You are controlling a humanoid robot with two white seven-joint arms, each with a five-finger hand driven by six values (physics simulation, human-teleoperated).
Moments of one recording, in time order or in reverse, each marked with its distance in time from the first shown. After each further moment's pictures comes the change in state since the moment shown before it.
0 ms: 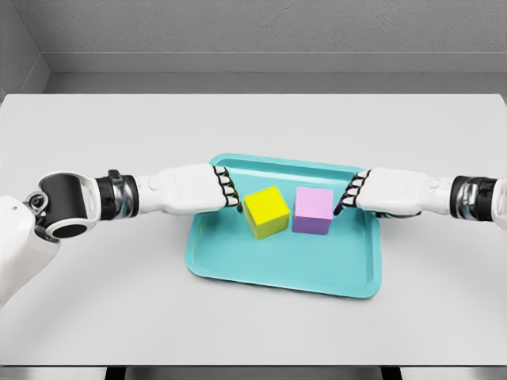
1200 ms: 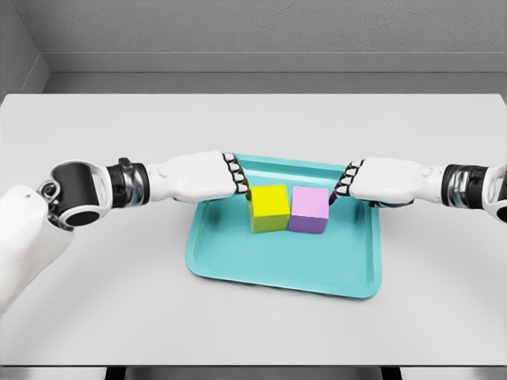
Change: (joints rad) left arm -0.040 -0.069 0.014 0.056 -0.002 0.000 -0.009; right arm -0.051 0.052 0.004 0.044 0.001 0.000 0.027
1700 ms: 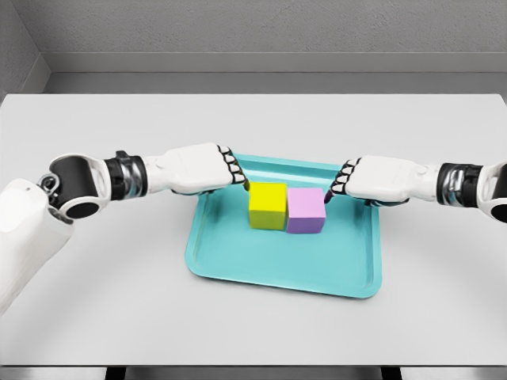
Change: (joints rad) left arm -0.008 -0.015 0.026 0.055 0.007 0.002 0.001; right arm -0.005 0.008 -0.001 0.012 0.003 0.000 0.000
